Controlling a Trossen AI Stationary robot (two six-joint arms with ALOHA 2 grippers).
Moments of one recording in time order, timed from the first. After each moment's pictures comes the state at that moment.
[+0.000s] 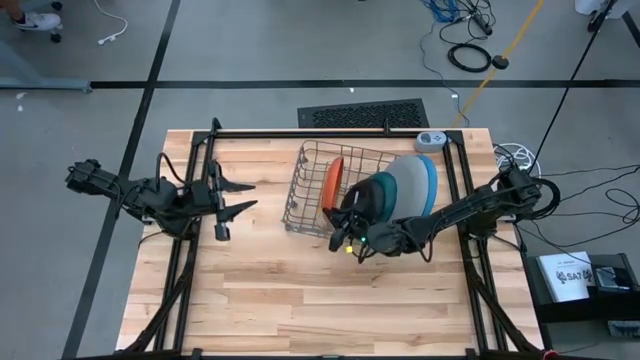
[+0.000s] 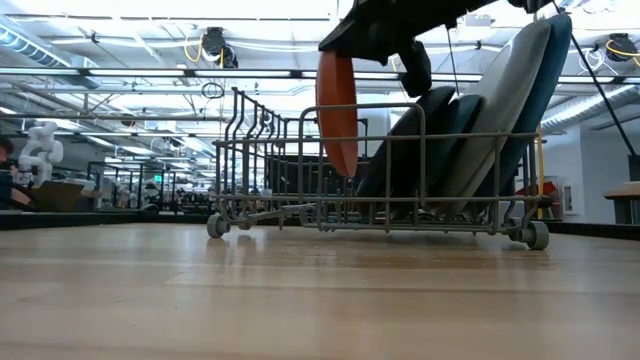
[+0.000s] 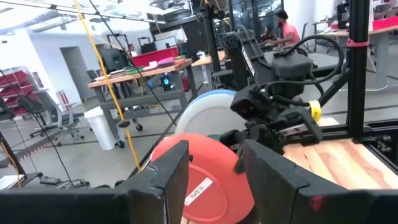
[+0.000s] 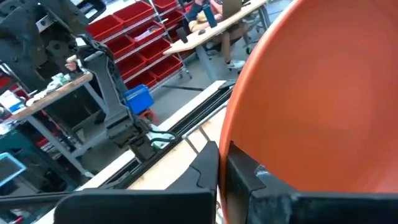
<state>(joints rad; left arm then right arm) -0.36 0.61 0.65 0.03 -0.51 0.25 0.29 1.66 0.94 0.56 0.86 0.65</state>
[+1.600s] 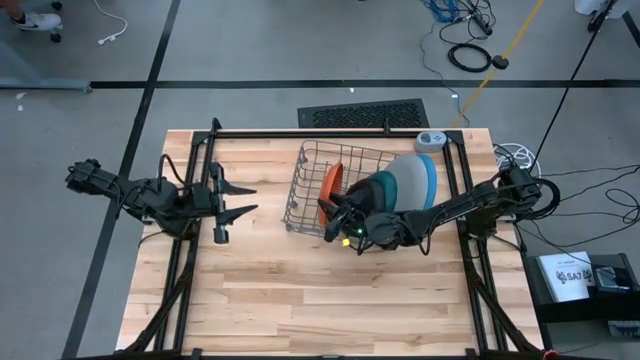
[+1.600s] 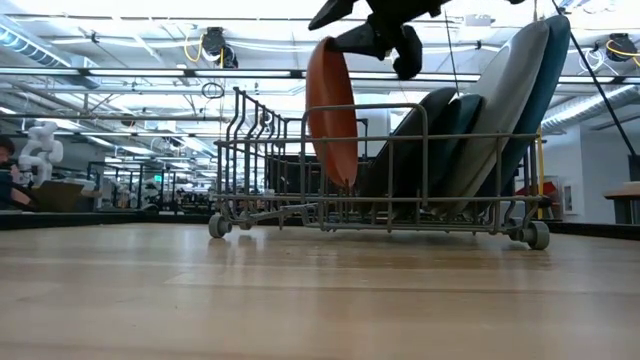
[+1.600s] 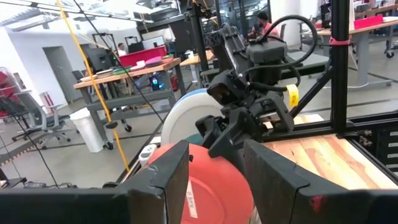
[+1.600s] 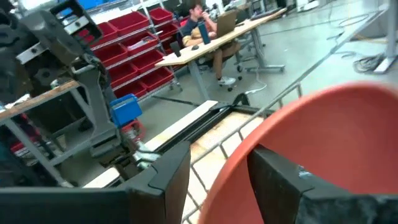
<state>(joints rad) -0.36 0.61 0.65 0.01 -0.46 0.24 0.25 1.65 1.00 0.54 0.88 0.52</state>
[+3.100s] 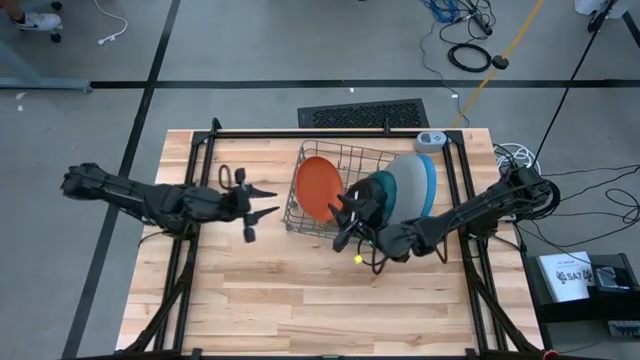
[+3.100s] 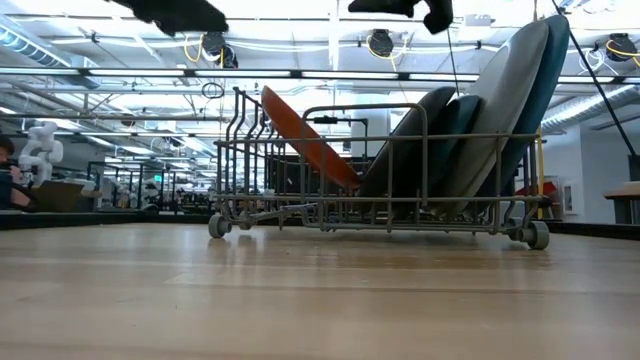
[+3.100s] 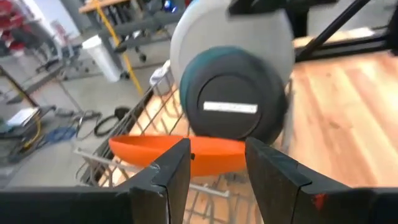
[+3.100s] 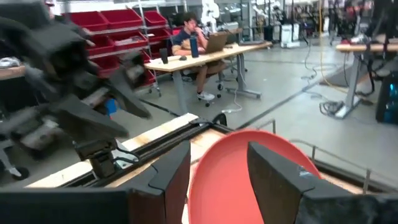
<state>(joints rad) -0.22 0.84 0.65 -0.10 -0.44 0.13 0.36 1.58 1.04 0.47 1.07 0.27</state>
